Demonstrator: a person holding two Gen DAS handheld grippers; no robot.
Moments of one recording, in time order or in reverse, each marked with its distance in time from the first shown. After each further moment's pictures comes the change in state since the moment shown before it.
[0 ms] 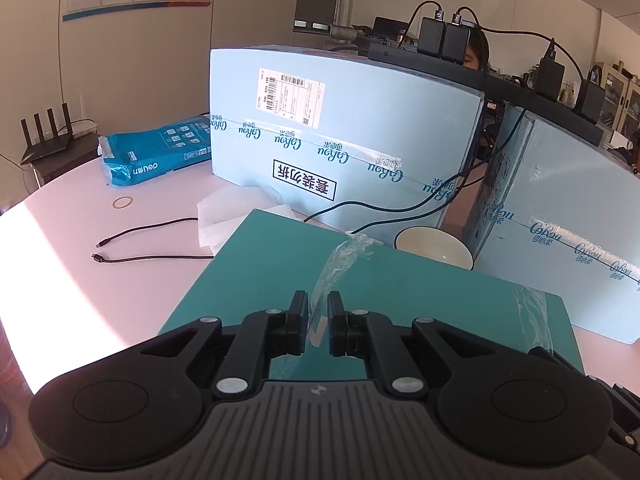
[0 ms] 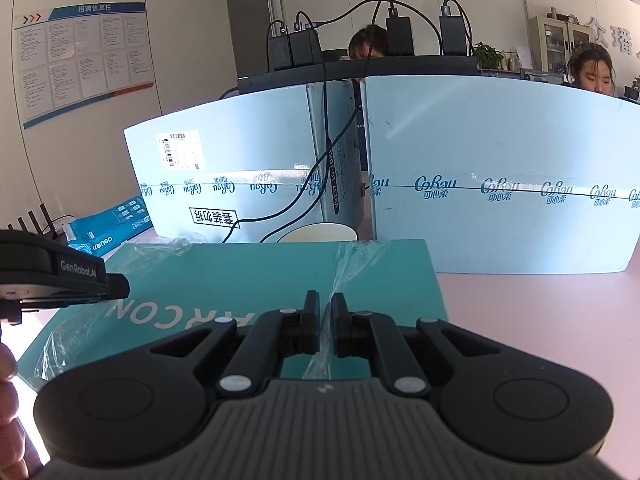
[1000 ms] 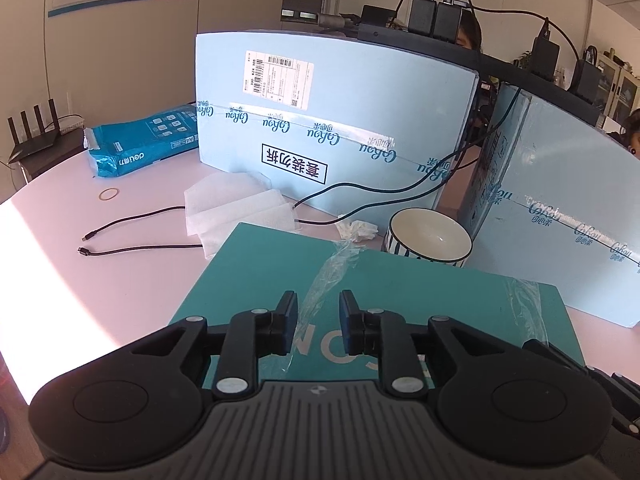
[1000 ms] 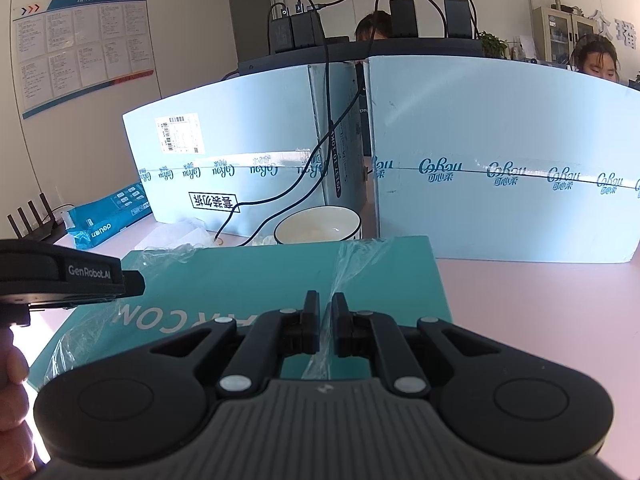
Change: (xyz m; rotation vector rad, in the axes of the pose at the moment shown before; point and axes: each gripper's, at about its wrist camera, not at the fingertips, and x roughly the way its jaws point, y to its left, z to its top) left arm 0.014 0.000 -0.009 0.025 0.030 -0.029; right arm 0.009 -0.001 -0.005 0.004 0.043 0.012
